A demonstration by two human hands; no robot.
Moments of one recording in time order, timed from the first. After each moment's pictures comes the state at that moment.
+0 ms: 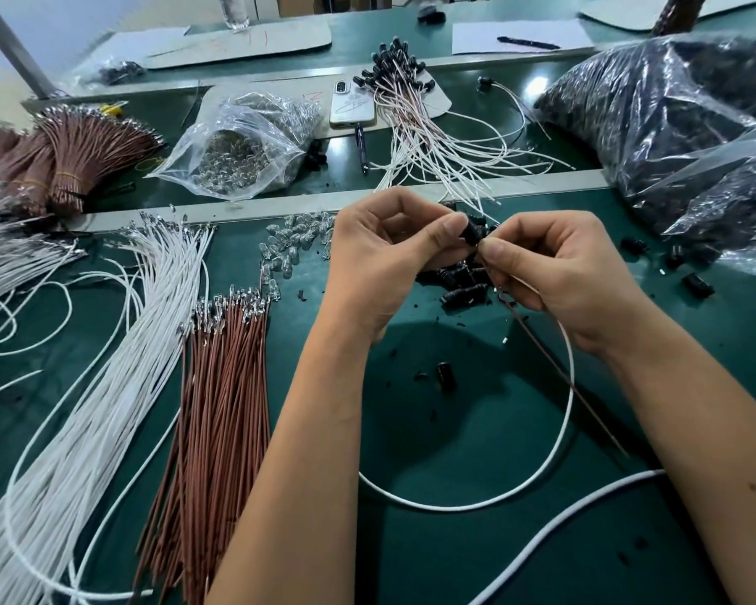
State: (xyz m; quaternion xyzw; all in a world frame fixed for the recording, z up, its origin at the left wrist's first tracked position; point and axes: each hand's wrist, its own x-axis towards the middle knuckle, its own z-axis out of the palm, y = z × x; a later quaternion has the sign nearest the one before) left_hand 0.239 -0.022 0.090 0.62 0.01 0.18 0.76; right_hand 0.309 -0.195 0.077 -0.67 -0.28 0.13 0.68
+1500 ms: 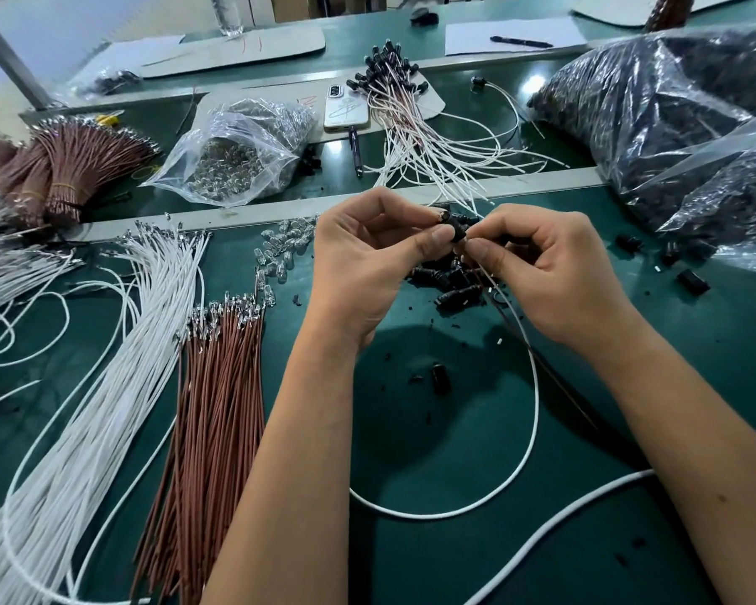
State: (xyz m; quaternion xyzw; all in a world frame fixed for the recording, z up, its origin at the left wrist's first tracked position) left_hand 0.236 -0.018 0.092 0.63 0.01 0.21 0.75; right_hand 0.307 -0.193 0.079 -0.75 -0.37 -0.04 0.54
